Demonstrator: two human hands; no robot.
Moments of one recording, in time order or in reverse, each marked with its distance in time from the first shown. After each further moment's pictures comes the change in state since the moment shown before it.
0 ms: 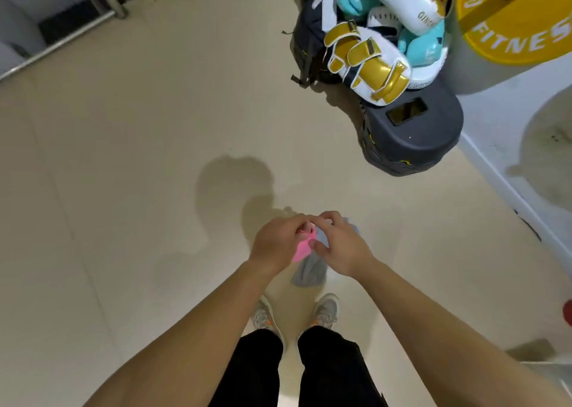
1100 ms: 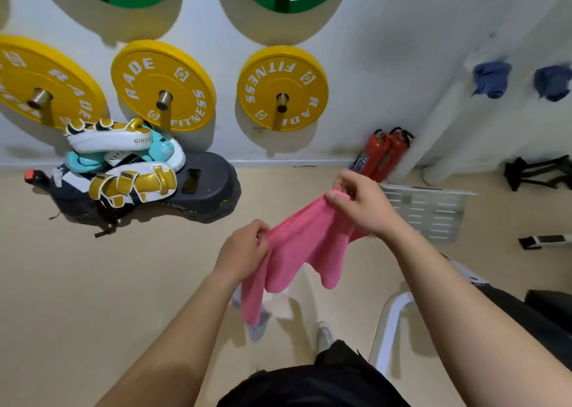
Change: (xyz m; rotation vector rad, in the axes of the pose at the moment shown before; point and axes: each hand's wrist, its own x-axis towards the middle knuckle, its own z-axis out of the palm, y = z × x) left_hand -0.136 0.225 -0.002 0.349 -0.421 0.801; right_hand -0.418 -0.098 -0.136 0.328 1.172 0.559
